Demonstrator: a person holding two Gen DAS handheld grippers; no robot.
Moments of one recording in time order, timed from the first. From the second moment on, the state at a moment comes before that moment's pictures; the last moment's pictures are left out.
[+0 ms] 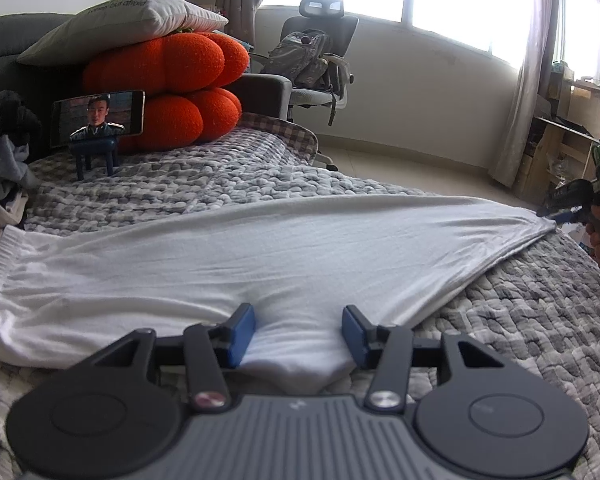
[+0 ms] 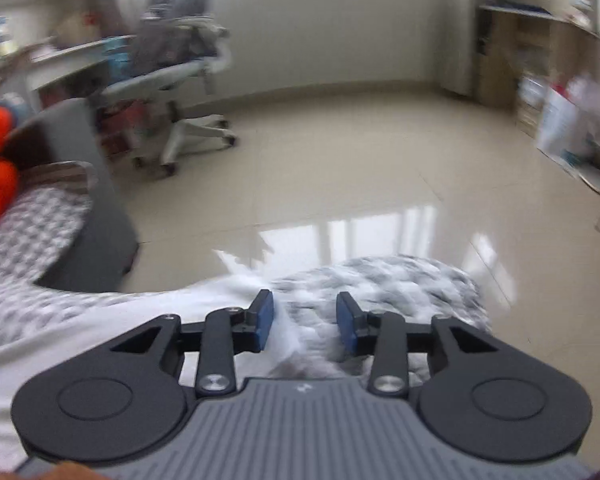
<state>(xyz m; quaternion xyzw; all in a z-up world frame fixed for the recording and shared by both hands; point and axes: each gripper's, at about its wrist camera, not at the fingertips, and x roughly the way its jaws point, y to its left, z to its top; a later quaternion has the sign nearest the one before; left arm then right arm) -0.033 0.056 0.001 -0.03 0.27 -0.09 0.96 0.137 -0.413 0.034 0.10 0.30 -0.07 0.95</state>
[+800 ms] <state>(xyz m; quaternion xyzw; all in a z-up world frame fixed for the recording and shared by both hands) -0.033 0.060 0.002 -0.04 0.27 -0.10 0.96 0.140 -0.247 0.053 -0.02 0.28 0.08 0.96</state>
